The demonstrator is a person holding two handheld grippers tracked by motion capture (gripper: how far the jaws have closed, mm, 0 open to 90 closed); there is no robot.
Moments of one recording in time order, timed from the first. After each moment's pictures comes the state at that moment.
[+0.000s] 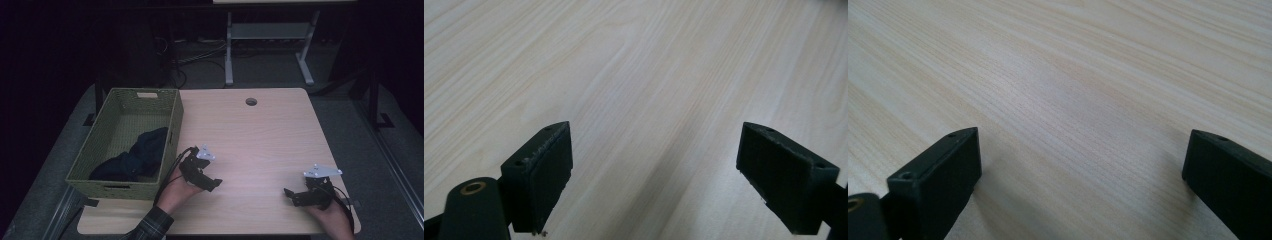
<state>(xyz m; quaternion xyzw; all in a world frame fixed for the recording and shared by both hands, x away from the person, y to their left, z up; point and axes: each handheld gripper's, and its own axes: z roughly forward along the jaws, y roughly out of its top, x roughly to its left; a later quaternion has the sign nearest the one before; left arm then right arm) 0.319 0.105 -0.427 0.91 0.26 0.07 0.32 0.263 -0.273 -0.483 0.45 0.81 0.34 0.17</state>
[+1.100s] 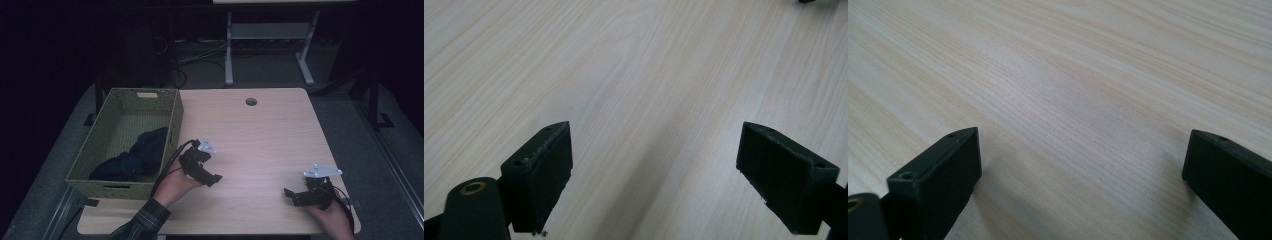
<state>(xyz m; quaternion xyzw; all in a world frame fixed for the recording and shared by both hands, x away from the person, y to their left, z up) 0.325 0.101 -0.399 0.92 0.24 0.06 0.30 0.263 -0.273 -0.483 0.45 0.81 0.34 0.17</state>
